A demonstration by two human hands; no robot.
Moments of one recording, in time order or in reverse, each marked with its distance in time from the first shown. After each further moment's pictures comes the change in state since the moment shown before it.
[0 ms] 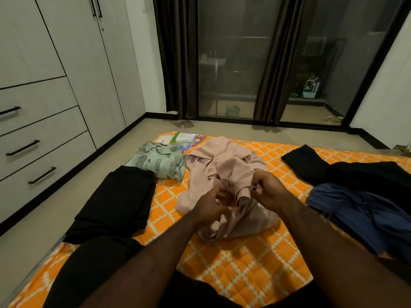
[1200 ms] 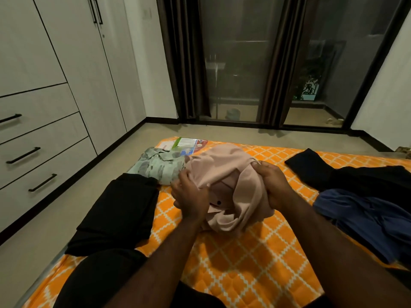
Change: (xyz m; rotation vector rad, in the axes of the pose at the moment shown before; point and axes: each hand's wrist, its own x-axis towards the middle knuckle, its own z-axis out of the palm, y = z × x) left_hand 0.000 0.032 -0.035 0.105 0.843 -0.164; right_hand 0.006 -0.019 0.017 -0.156 0.014 -0.249
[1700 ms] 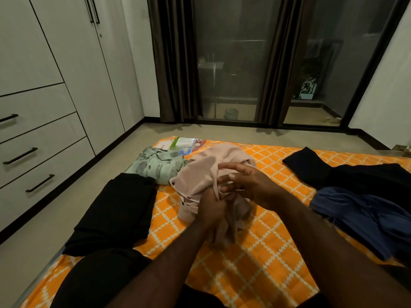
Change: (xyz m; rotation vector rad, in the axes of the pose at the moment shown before) left_hand -0.028 -0.008 0.028 -0.395 -0.595 0.261; right_hand -0.007 0.002 0.012 -0.092 -0.515 0.078
